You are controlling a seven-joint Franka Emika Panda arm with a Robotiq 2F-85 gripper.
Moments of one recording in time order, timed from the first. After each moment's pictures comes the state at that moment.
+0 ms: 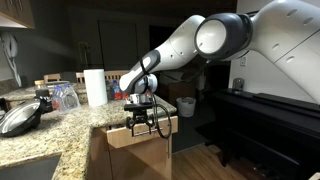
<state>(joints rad) 0.35 0.80 -0.01 -1.40 0.16 1.97 0.69</state>
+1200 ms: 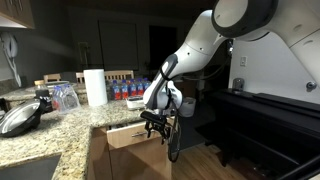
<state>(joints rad) 0.26 0.62 0.01 -1.95 0.37 2.62 0.92</state>
